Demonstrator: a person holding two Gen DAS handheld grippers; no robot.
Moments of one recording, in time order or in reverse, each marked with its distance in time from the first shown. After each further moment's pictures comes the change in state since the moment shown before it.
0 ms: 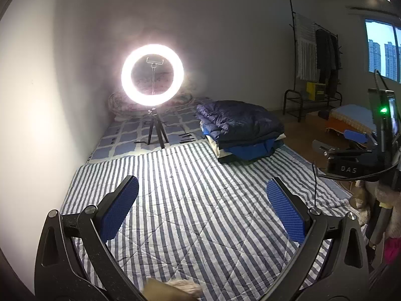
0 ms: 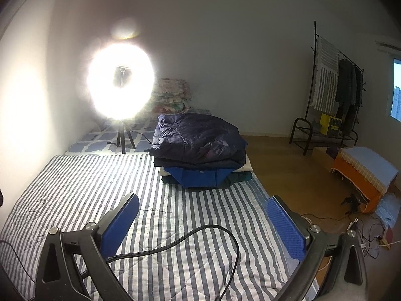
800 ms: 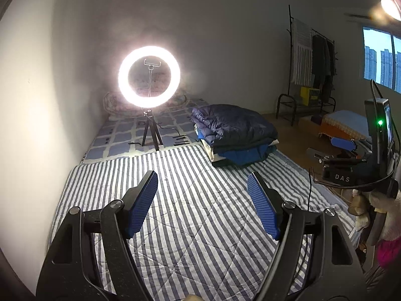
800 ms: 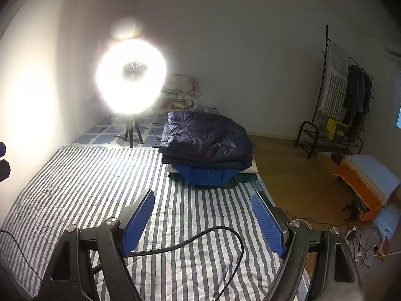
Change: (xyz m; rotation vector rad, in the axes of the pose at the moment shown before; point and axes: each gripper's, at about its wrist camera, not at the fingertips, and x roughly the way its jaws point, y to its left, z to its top) left arm -0.009 0.010 0.014 -0.024 -0.006 -0.049; right arm -0.011 0.012 0.009 -0.059 0.031 0.030
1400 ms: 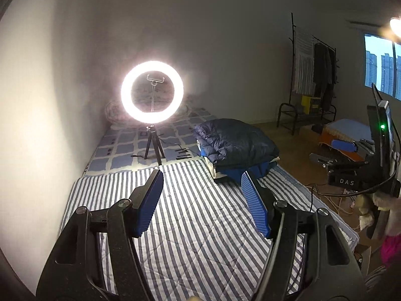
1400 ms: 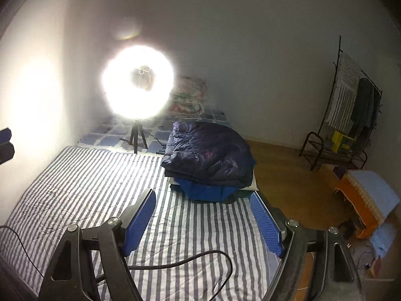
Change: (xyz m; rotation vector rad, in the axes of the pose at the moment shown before) left arm -0.008 0.012 0.047 -0.017 -0.035 0.006; right arm -0.011 -0.005 0.056 -0.060 -0.001 0.026
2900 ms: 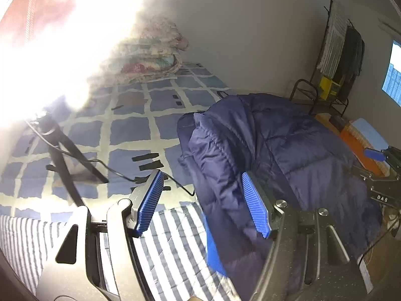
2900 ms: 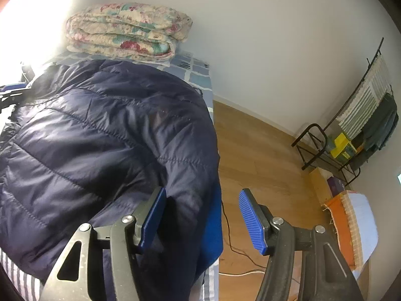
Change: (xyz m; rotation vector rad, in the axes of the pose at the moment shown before) left arm 0.545 0.035 0.064 -0.097 0.263 -0.099; right arm 0.455 -0.135 0.083 -0.209 0.299 -0.119
